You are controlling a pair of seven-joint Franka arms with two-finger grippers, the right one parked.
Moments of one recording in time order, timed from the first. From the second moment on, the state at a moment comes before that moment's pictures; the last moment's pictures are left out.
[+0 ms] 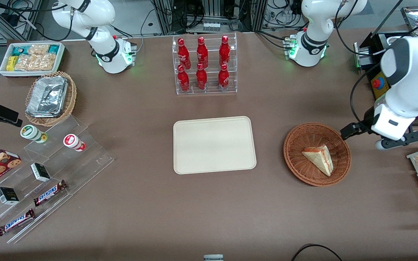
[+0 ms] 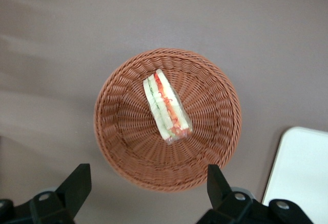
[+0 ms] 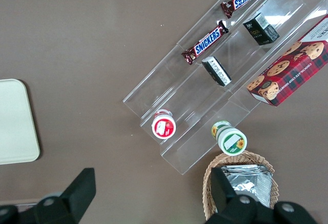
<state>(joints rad) 0.04 0.05 -0.10 -1.97 0.00 2.04 -0.36</state>
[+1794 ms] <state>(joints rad) 0.04 0.27 -0.14 -2.22 0.00 2.61 -0.83</state>
